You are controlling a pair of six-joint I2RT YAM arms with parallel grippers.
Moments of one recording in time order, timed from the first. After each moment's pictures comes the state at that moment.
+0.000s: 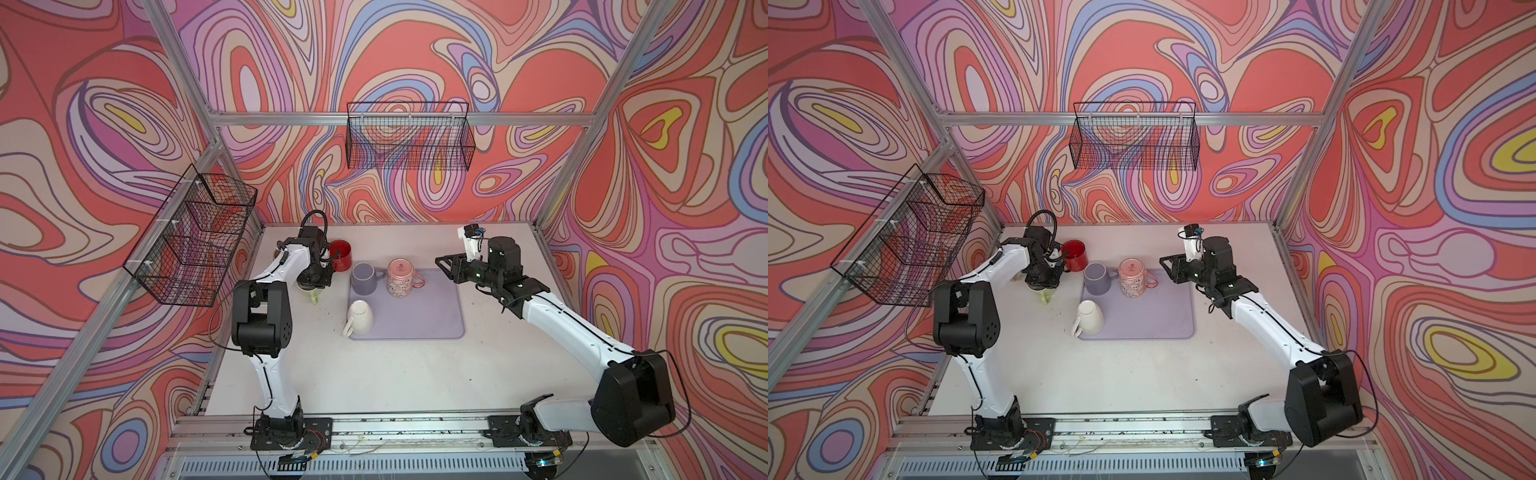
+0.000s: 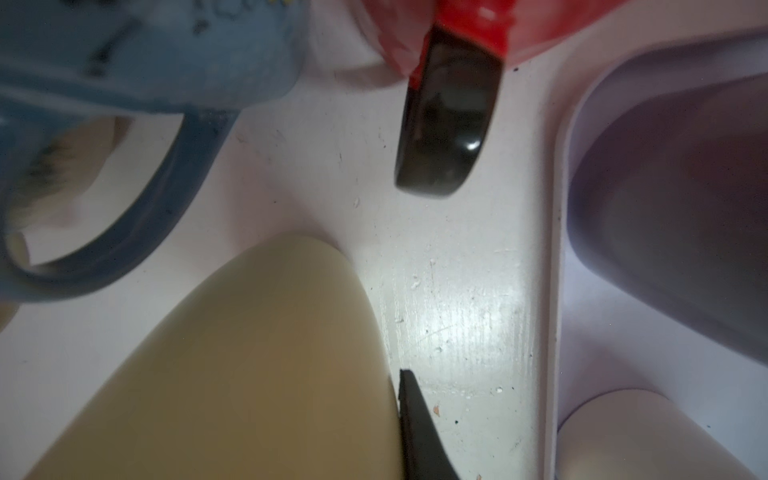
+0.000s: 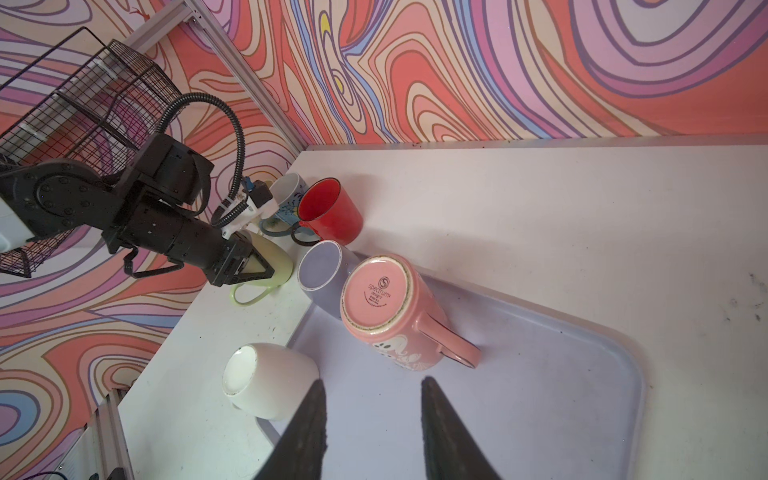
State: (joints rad) left arm -0.06 1.95 1.53 -0.92 0.01 0.04; right arm 0.33 1.36 1.01 -0.05 -0.42 0.32
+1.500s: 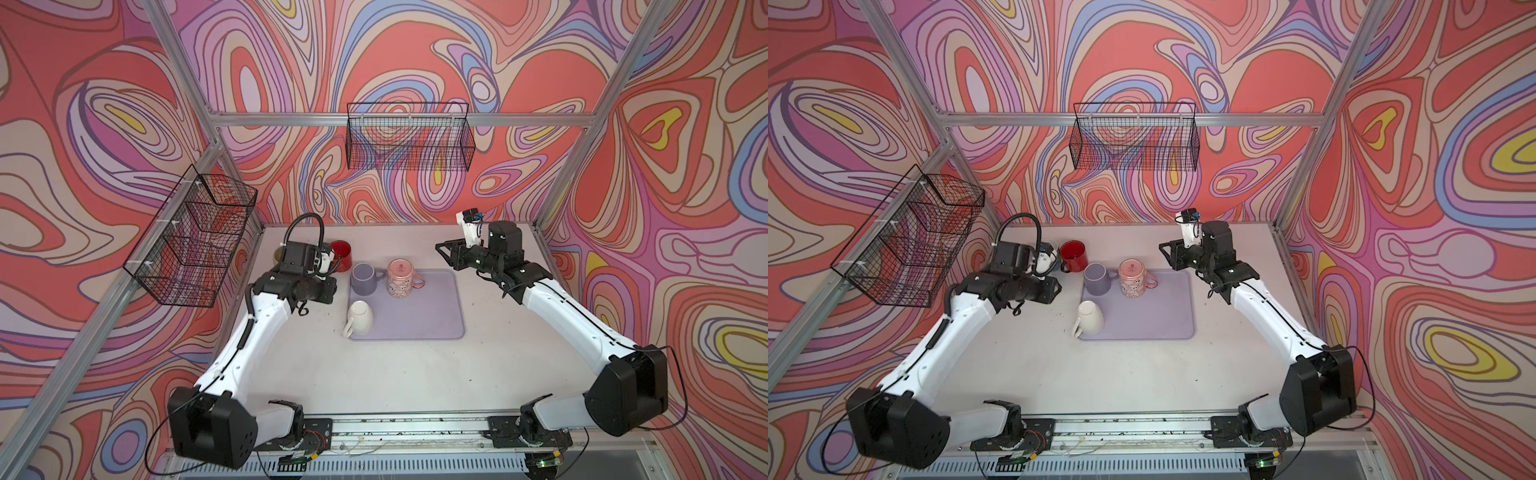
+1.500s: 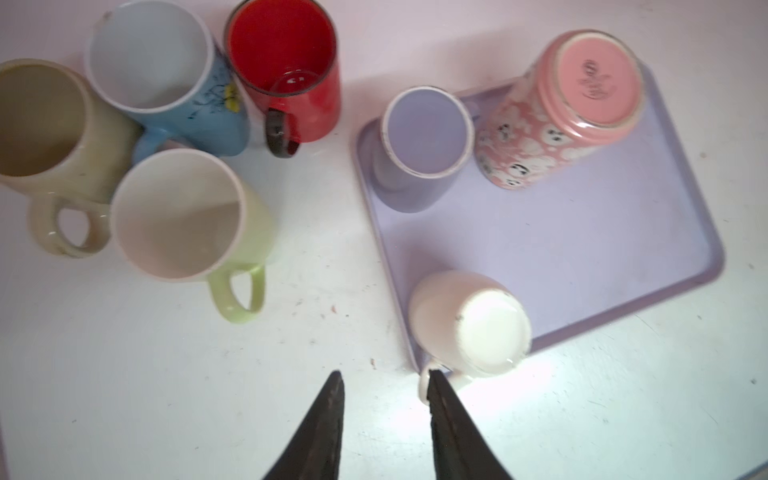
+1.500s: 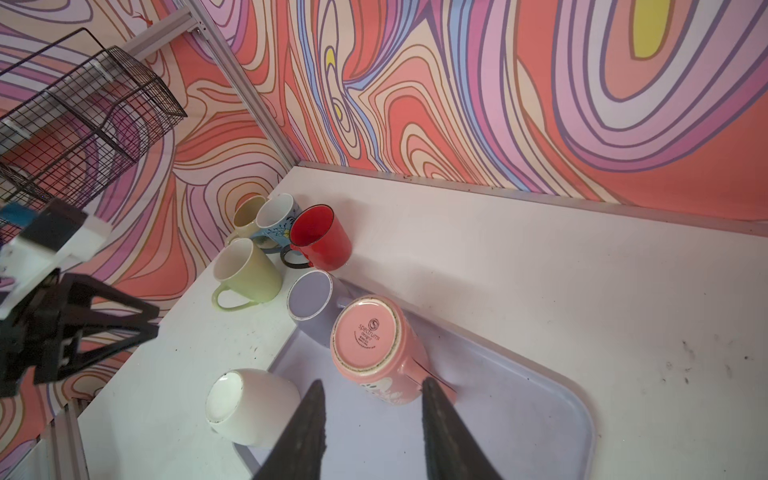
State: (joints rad) left arm -0.22 1.21 1.10 -0.80 0.14 -0.01; right arm 0.33 1.43 1.20 -0.17 -0.38 0.21
